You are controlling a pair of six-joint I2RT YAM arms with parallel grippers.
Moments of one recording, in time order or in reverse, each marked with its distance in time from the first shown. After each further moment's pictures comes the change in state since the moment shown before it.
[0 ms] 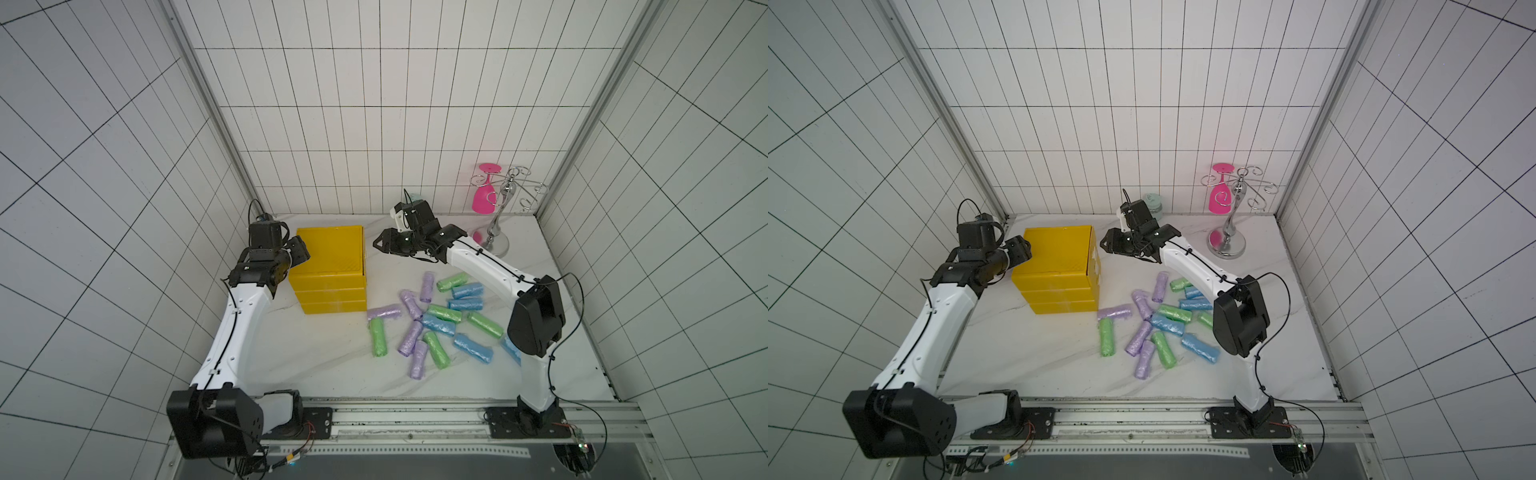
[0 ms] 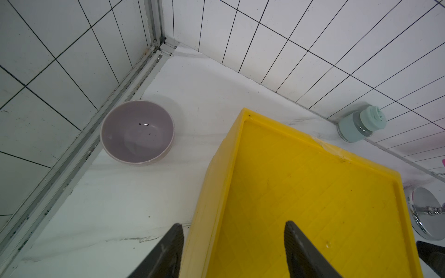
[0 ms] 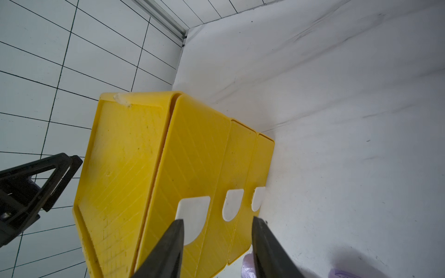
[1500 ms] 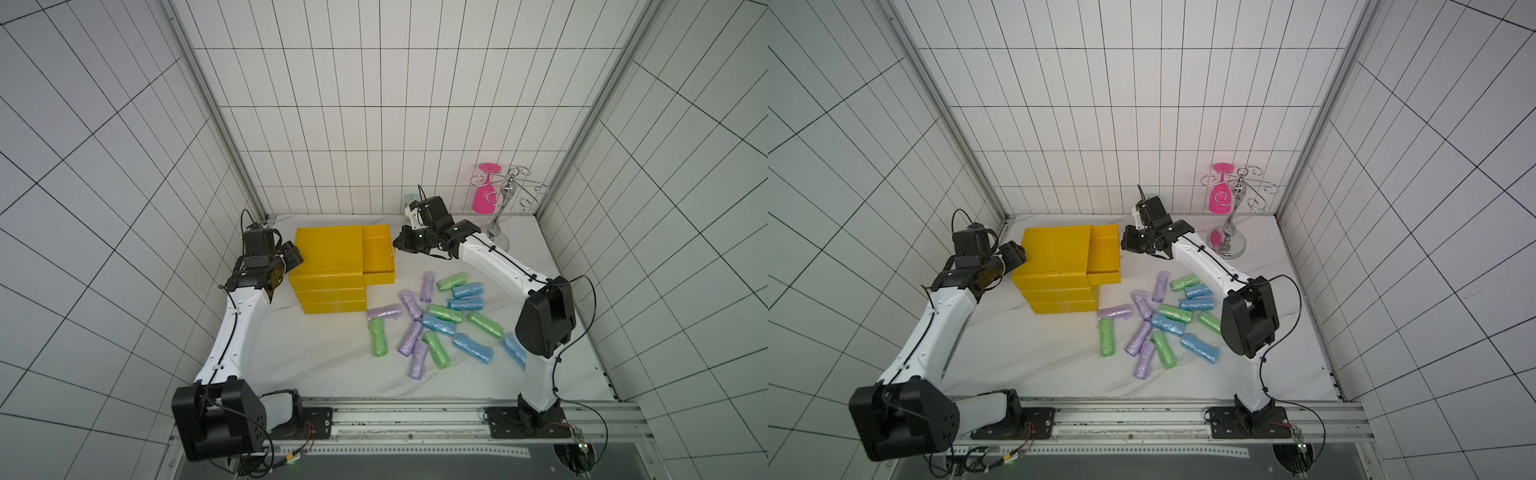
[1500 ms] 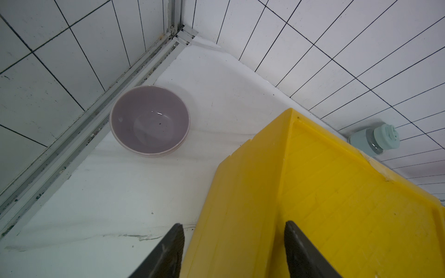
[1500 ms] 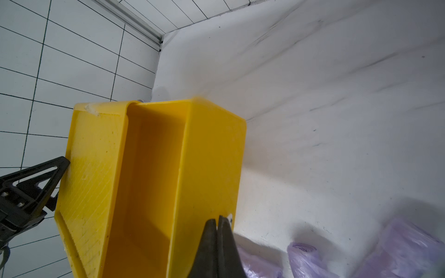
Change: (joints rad) left arm 0.080 0.000 -0.098 0.092 0.041 -0.067; right arm -0.105 -0.074 -0.062 -0.083 0.012 -0.034
